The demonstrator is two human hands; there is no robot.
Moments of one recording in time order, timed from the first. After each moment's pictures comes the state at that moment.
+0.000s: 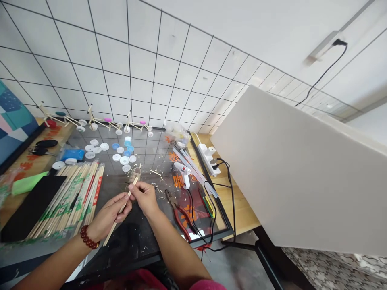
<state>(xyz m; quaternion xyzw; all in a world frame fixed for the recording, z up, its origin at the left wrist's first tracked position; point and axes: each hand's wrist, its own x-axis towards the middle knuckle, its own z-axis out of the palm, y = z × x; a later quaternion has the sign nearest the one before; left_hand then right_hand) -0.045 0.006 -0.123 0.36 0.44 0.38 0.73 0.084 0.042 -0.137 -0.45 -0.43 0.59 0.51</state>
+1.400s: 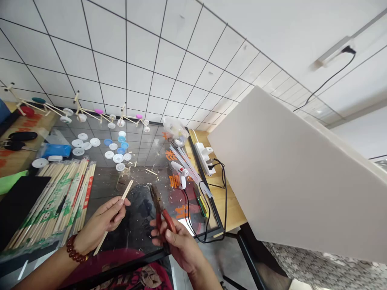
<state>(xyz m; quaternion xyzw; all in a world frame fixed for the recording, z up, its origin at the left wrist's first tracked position) -0.047 0.002 -0.111 0.31 0.45 0.35 0.76 0.197 -0.076 -0.079 -0.48 -0.25 0.74 0.39</state>
